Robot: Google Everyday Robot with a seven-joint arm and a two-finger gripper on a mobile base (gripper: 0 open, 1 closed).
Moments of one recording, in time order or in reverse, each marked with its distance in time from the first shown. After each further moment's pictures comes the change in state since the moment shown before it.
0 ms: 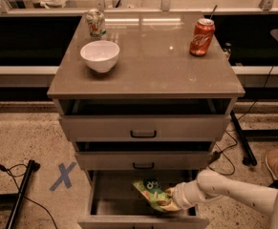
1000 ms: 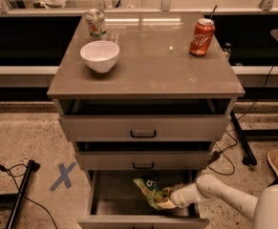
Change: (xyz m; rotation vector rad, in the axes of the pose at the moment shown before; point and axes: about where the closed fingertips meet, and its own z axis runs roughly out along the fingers) arm 0.030 -0.037 0.058 0.000 -0.166 0.058
